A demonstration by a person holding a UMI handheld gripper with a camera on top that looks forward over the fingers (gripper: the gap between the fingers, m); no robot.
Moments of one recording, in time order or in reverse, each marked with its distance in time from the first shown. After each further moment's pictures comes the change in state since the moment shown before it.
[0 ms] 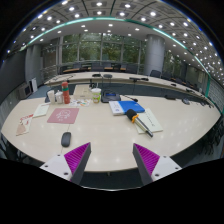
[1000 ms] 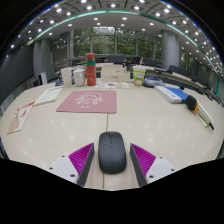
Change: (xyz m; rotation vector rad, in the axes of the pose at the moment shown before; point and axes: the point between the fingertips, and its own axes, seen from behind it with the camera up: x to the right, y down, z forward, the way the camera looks) arm -0.280 0.079 0.273 -0.030 -0.129 -0.022
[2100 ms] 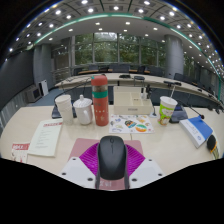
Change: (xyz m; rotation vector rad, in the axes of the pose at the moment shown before) arm -0.088 -0.225 0.151 0.080 -0.024 0.008
